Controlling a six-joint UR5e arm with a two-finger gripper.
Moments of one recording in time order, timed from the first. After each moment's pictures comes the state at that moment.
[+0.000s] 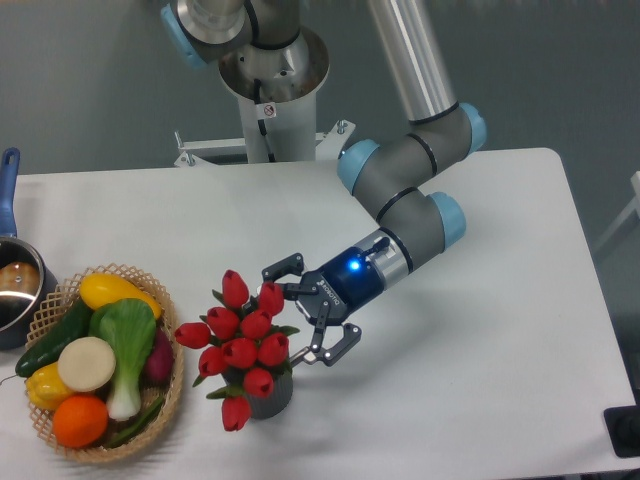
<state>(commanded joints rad) 2.68 -2.06 -1.85 -0.79 0.09 1.61</state>
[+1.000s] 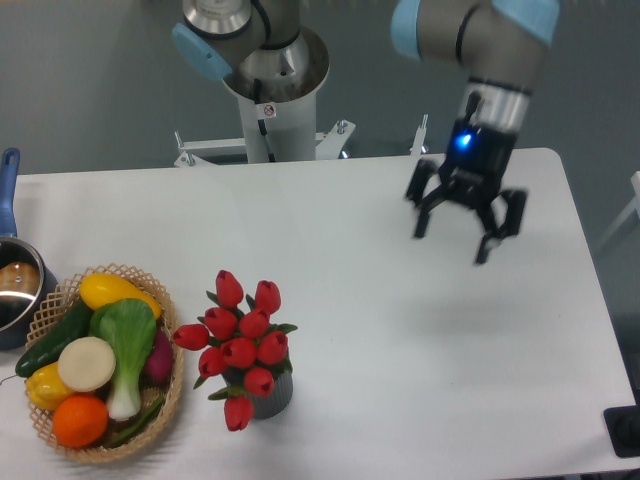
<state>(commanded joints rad) 2.94 -1.61 -1.83 -0.81 1.21 1.60</state>
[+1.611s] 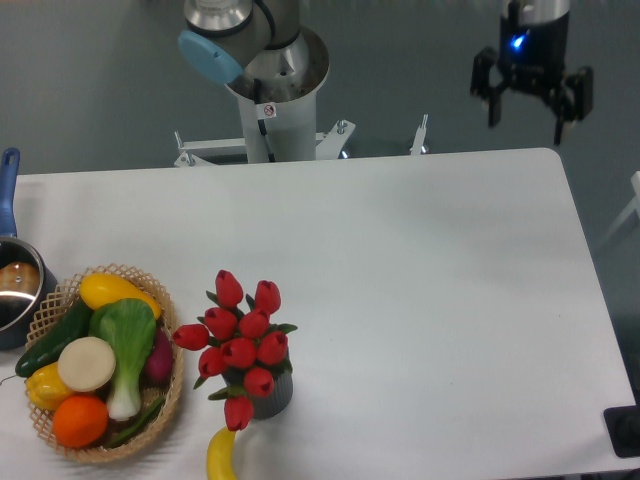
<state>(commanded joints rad) 3.08 -1.54 -1.55 -1.43 1.44 1.84</state>
